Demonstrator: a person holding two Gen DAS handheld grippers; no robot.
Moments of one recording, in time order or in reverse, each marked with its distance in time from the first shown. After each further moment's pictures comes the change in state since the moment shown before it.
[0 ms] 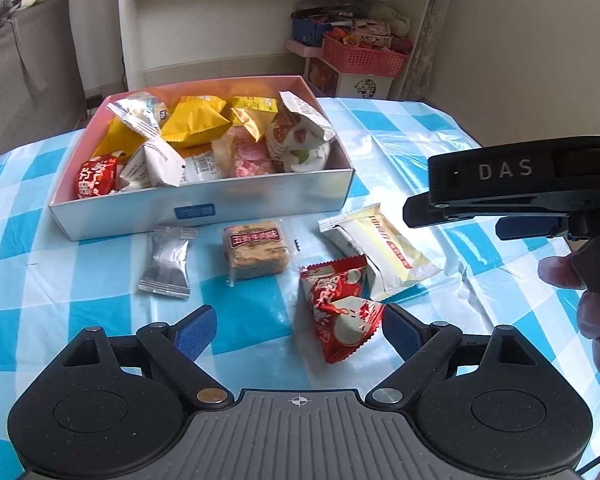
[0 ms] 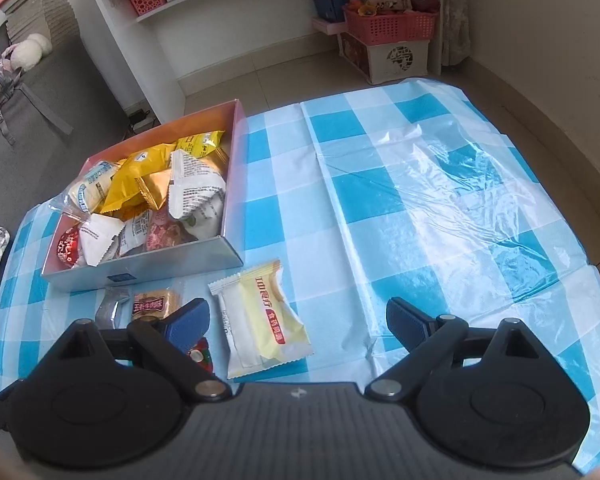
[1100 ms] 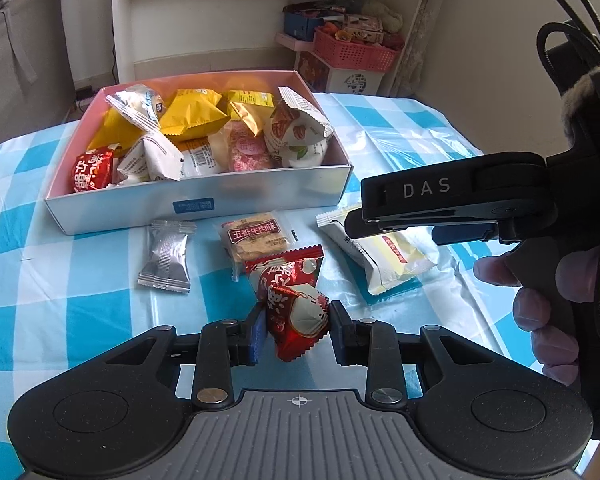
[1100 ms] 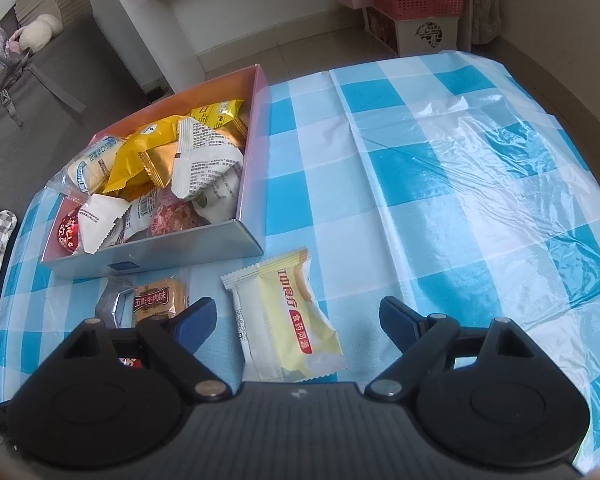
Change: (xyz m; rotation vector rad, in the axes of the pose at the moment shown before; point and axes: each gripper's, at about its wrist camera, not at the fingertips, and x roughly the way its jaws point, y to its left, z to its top) left arm -0.008 0.014 0.001 -0.013 0.028 -0.043; right arm 0.033 0.014 0.002 -0.029 0.073 0.100
